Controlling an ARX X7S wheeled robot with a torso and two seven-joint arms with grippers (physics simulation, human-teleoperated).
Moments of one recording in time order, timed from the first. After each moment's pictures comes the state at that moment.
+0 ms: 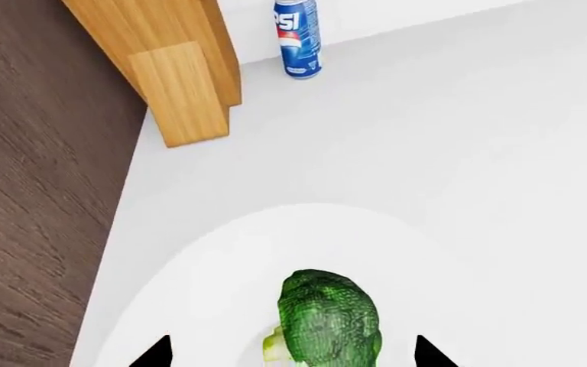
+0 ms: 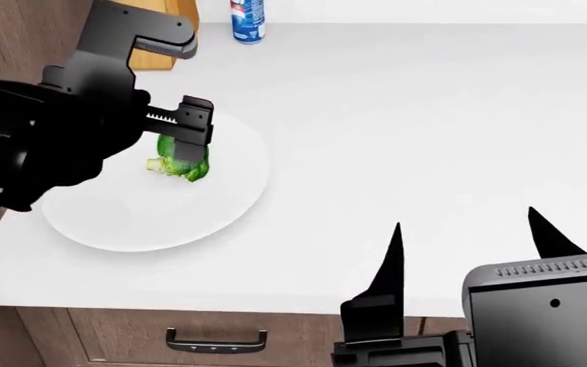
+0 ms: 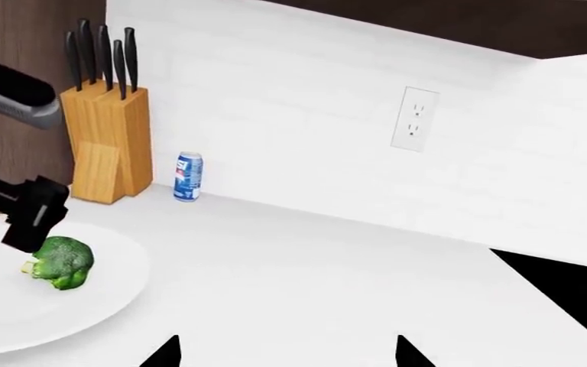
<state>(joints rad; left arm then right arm) -1.62 -0.03 1.52 -1.23 -1.46 -0.54 -0.20 0.56 0.60 0.11 -0.99 1.37 1.28 0.97</state>
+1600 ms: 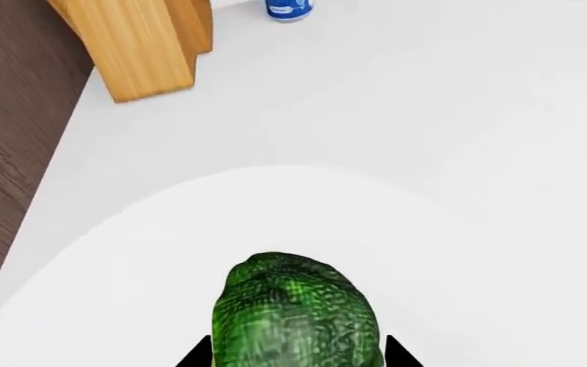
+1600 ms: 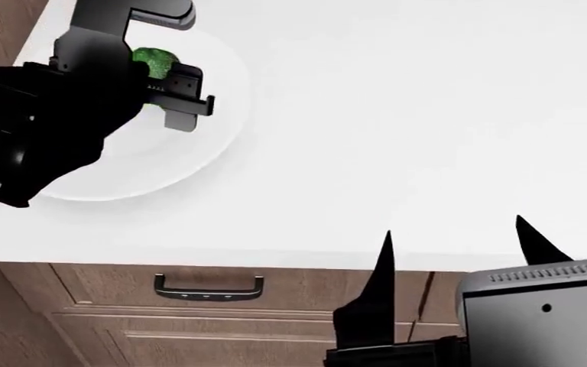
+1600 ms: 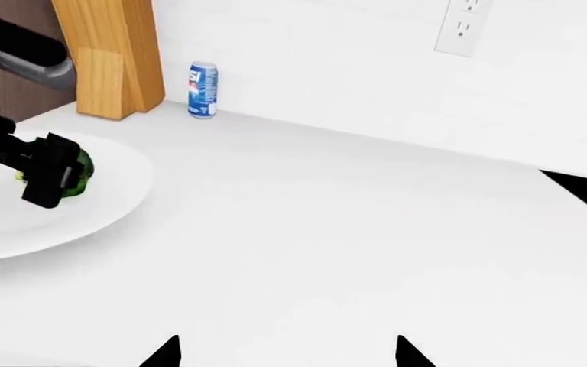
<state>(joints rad) -1.64 -0.03 1.59 -1.23 -1.50 -0.41 -0.20 0.53 0.63 0.04 -0.98 1.35 1.18 0.97</state>
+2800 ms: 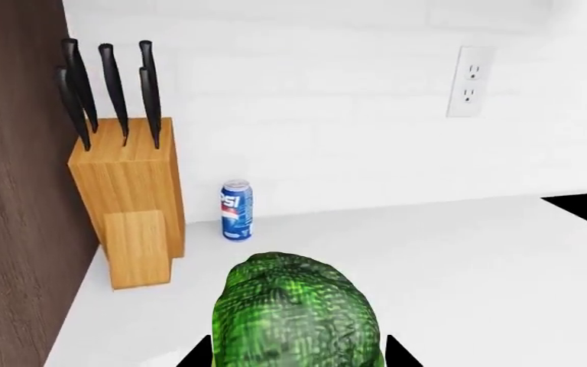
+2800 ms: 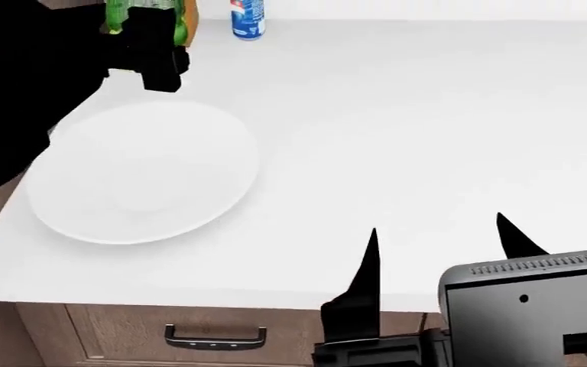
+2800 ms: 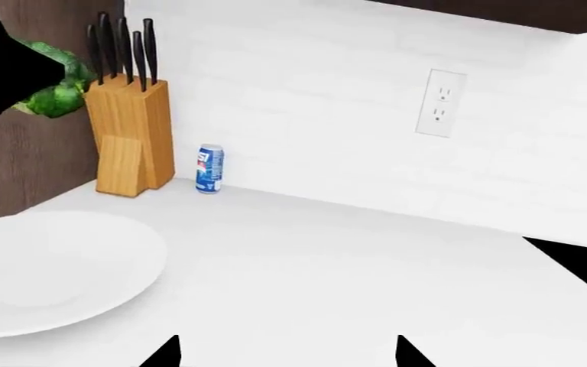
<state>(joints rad) -1.65 -0.51 1.41 -0.29 -1.64 -0.23 -0.54 0.51 0.62 -0.05 -0.95 1.21 1.11 0.89</state>
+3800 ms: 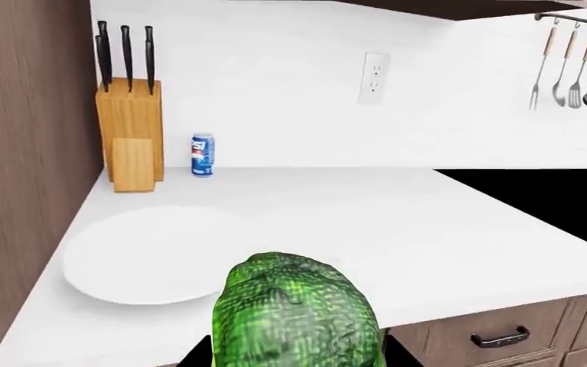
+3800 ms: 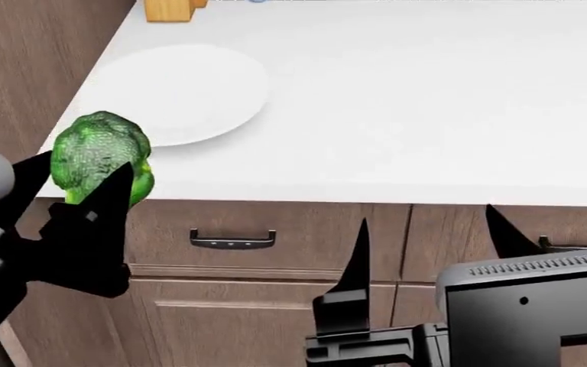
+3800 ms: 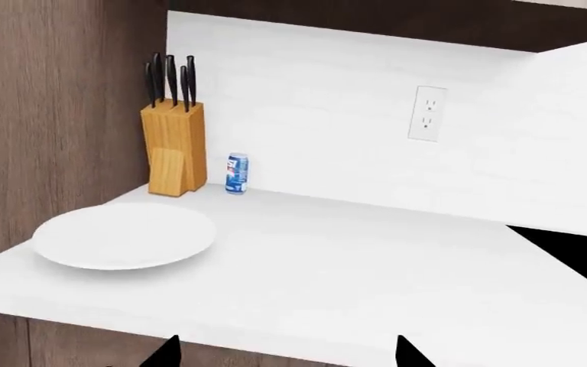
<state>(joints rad) -1.37 -0.94 1.37 0.66 -1.54 -0.01 -0.97 0.47 0.62 -0.10 -0.93 1.08 0.99 0.81</state>
